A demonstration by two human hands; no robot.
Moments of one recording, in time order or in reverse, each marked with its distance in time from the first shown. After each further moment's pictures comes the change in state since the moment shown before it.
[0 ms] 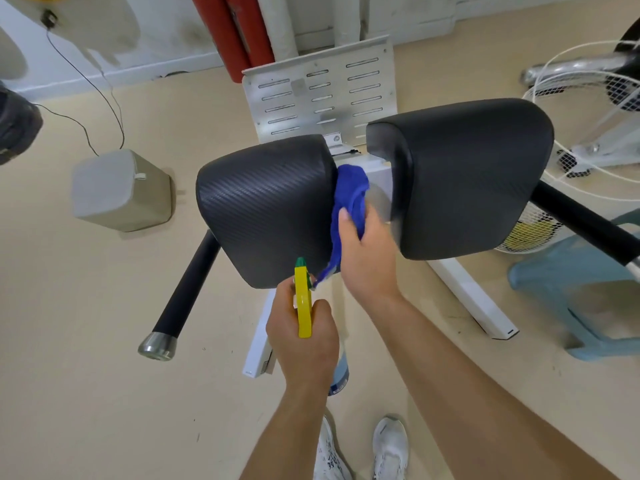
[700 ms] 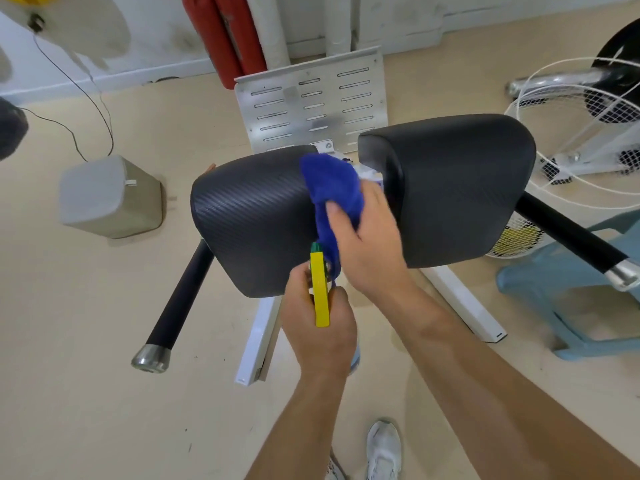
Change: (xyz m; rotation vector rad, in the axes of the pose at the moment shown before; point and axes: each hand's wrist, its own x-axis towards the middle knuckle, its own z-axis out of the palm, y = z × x) left_hand 0.001 0.046 0.012 -0.123 -0.046 0.131; right_hand 0.018 -0.036 -0.023 -0.116 -0.057 -0.255
